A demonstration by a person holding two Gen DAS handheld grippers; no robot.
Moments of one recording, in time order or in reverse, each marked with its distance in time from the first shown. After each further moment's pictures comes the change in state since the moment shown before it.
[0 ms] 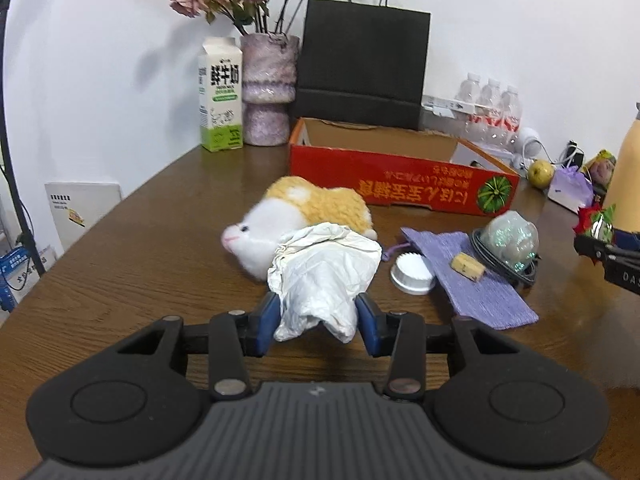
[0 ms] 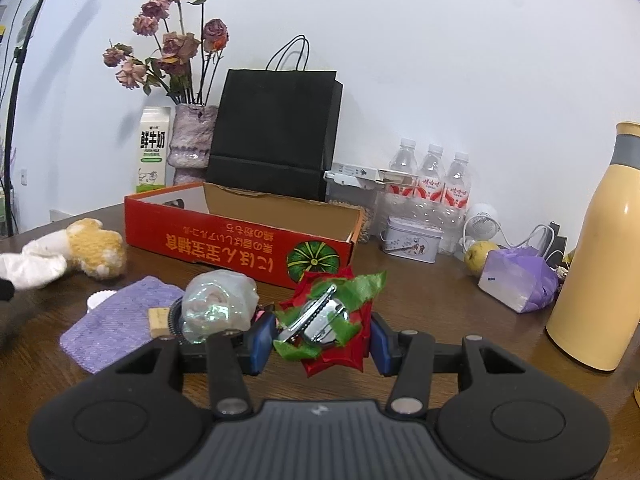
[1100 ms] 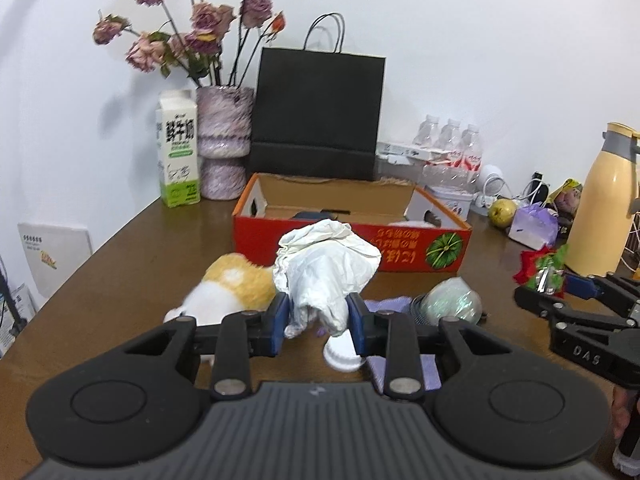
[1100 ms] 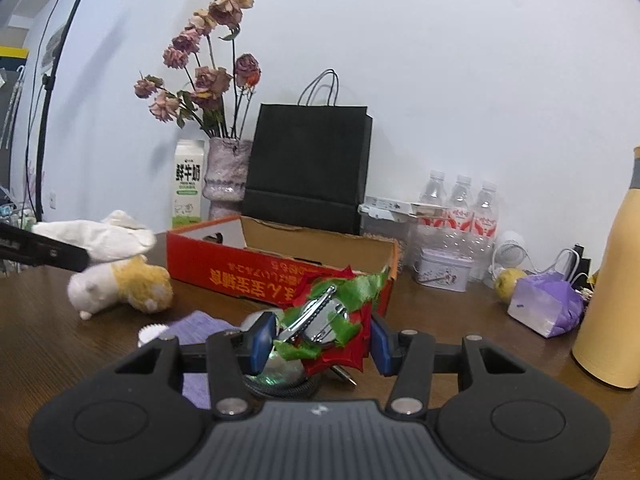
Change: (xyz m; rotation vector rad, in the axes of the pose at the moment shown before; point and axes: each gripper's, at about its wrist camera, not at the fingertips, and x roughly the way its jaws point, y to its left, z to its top) left arm -0.009 -0.044 0.045 0.036 -0.107 -0.089; right arm -0.019 0.020 0.016 0.010 -0.086 0.094
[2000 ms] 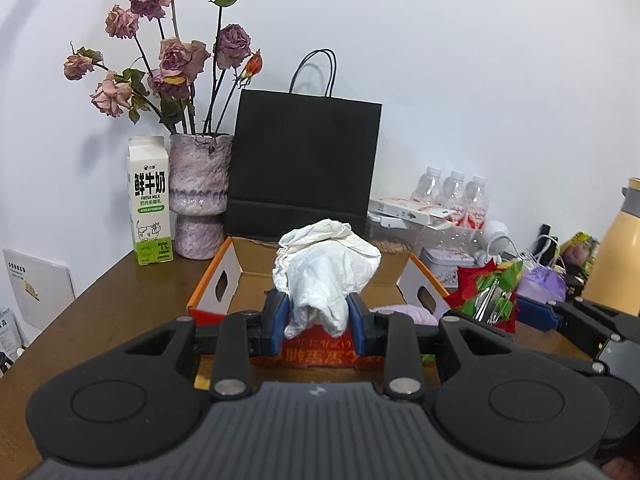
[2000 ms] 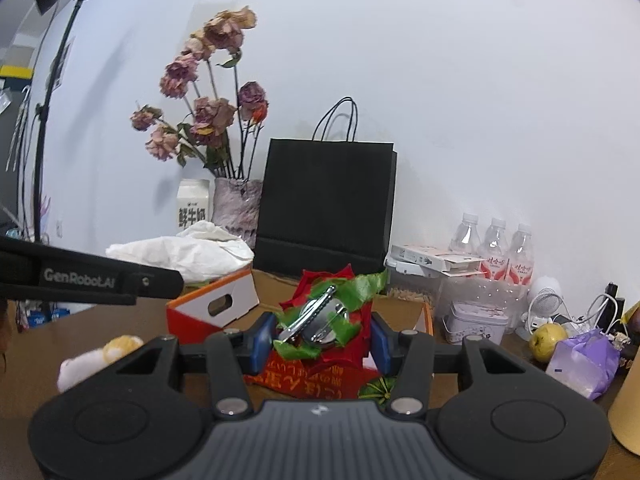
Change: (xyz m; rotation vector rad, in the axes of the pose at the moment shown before) left arm 0.063 -0.030 0.074 -0.041 -0.092 0.007; right arm 0.068 0.010 0.076 0.020 -0.054 0.041
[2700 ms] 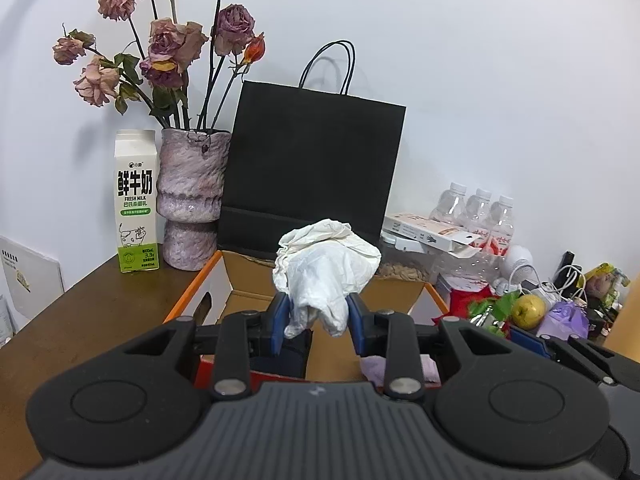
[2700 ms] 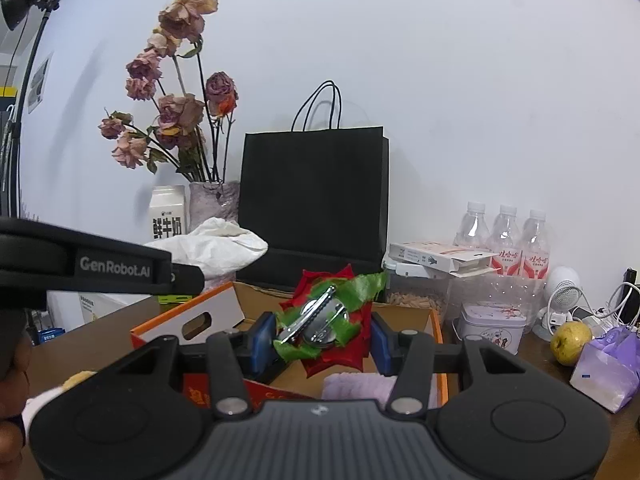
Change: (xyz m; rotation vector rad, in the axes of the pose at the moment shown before) left arm 0.073 -0.005 0.024 -0.064 -0.007 0.030; right arm 0.070 -0.023 0.009 0.059 0.005 0.003
